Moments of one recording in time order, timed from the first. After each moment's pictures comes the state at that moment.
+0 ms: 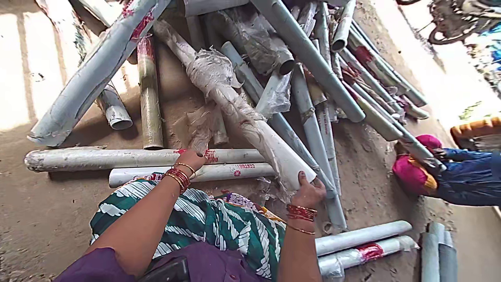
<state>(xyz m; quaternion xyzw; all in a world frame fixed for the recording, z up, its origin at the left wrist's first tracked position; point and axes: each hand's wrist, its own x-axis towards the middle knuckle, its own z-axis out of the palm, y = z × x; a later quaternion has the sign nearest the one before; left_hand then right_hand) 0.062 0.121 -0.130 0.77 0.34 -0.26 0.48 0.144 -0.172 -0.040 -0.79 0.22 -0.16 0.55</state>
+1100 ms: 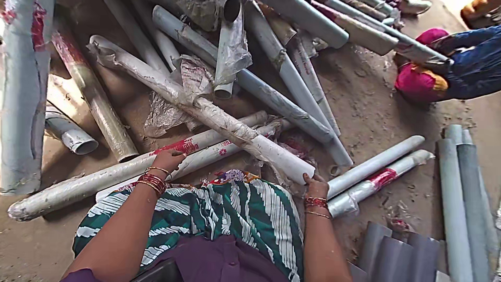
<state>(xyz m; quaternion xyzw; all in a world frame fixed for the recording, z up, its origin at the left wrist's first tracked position) 0.074 0.071 -0.138 0.75 0.33 -0.31 0.48 0.094 -0.395 -0.124 -0.76 0.38 -0.09 0.51</state>
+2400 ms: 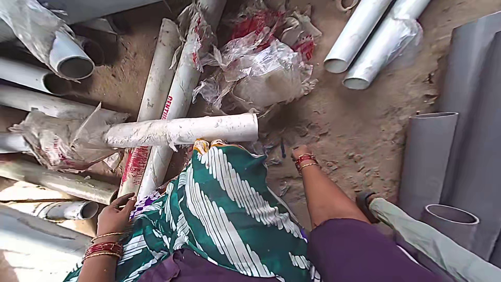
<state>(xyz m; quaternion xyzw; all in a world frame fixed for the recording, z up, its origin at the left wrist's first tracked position) 0.036 0.025 -0.165 0.90 0.19 -0.36 0.18 -0.105 -0.539 -0.327 -0.71 0.53 0.39 0.25</state>
